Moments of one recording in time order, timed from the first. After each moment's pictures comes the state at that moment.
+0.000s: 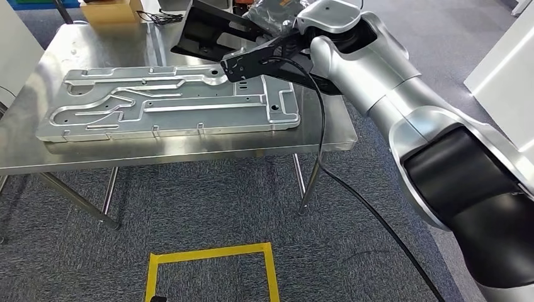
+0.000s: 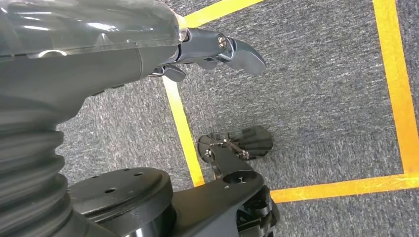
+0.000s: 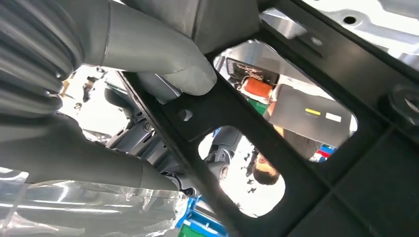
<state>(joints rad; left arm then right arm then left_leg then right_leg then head) -0.11 -0.19 0.88 -0.20 -1.03 0.03 -0.33 -1.54 0.01 0.93 -0.64 0.84 0.23 -0.28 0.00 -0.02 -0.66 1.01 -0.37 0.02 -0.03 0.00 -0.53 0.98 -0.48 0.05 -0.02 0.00</state>
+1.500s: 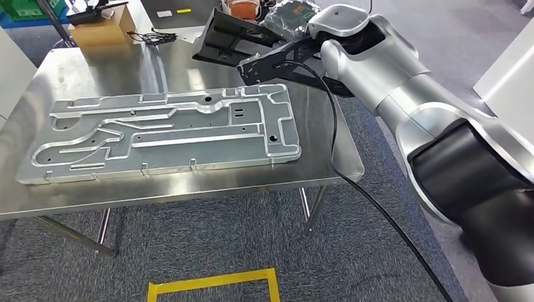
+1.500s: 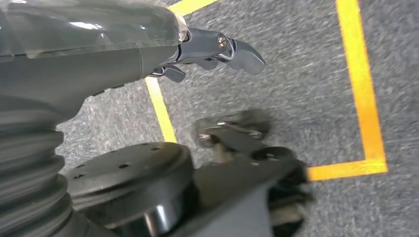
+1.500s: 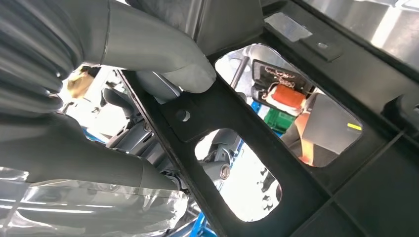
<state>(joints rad) -0.09 -0.19 0.90 -0.20 -1.03 -0.03 -0.30 -1.57 -0.02 1.08 -0.57 0.72 0.20 -0.28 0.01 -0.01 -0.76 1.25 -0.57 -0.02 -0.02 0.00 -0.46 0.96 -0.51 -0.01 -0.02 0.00</state>
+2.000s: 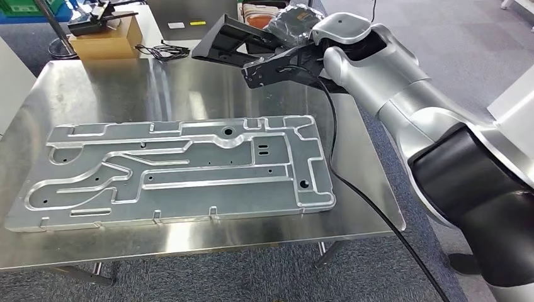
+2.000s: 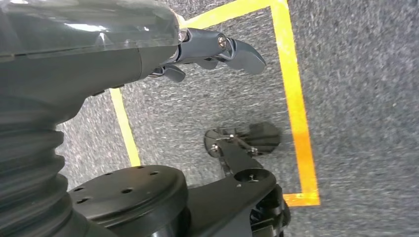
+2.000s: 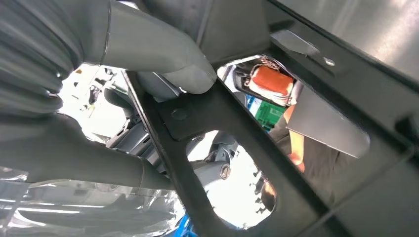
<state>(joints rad) -0.08 -0.19 0.91 -0.20 -1.02 -0.03 -0.31 -1.54 -0.05 1.08 -0.56 0.70 0.17 -0.28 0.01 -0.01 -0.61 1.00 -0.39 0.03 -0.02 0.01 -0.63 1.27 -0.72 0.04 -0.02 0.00</state>
